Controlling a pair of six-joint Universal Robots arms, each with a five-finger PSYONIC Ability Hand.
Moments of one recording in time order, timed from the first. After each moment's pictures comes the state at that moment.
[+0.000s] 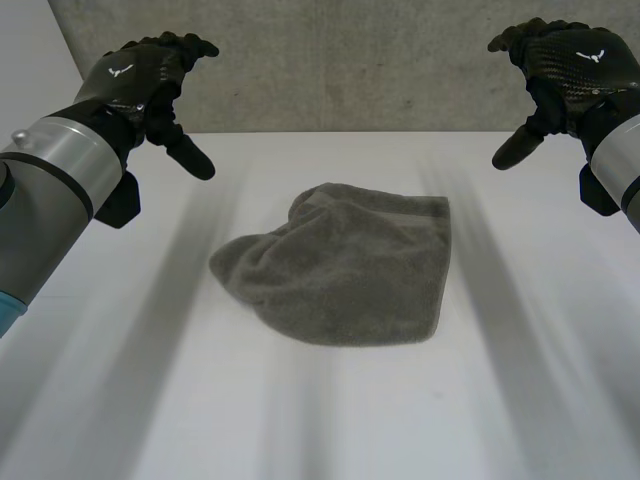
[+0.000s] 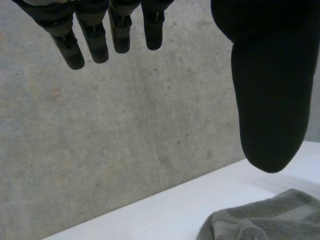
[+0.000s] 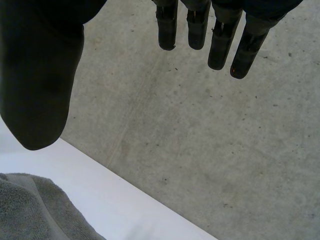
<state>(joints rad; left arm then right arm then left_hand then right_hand) 4.32 -1.73 -1.33 3.11 -1.50 3.07 1.84 -1.45 1.39 -0.03 1.40 3.03 0.19 0.19 0.19 0.19 0.03 0.23 0.25 0.24 0.26 0.06</state>
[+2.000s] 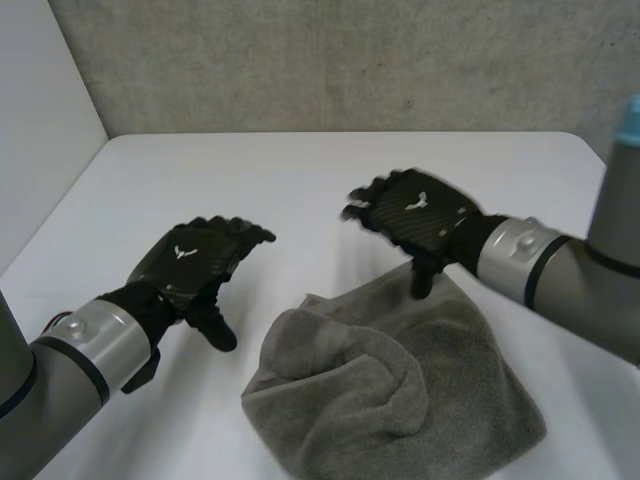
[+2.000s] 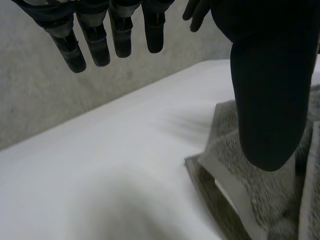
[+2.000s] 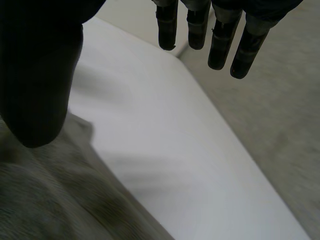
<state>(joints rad) 4.31 -1.59 -1.88 3.19 -1.30 3.25 1.98 -1.24 1.39 0.19 1.02 2.52 0.23 0.23 0.23 0.23 0.05 0.23 0.25 0.24 0.26 0.06</state>
